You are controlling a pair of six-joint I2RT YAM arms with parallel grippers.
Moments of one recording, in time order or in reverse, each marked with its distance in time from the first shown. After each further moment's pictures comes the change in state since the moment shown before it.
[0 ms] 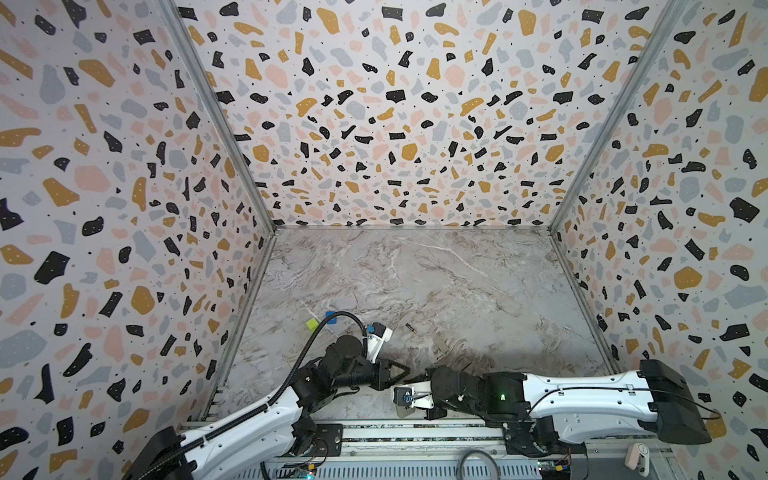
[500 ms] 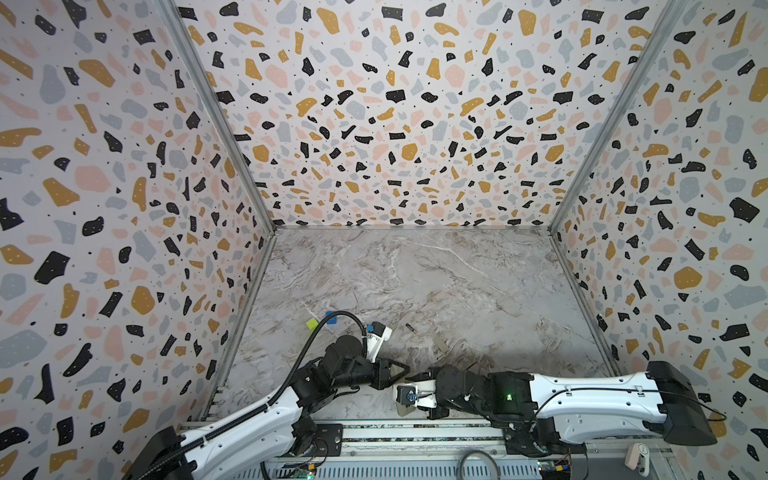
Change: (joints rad) left arm 0.000 0.000 0.000 0.007 -0.013 0.000; right arm 0.006 -0.053 0.002 -0.012 0.001 0.009
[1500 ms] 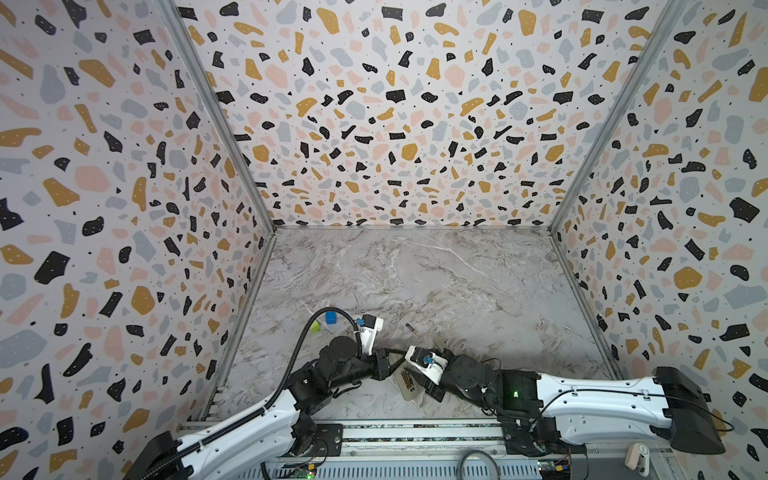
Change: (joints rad) left arm 0.000 -0.035 -0.008 0.088 -0.129 -0.079; right arm -0.071 -0.079 -0.094 0.204 0.125 0.272
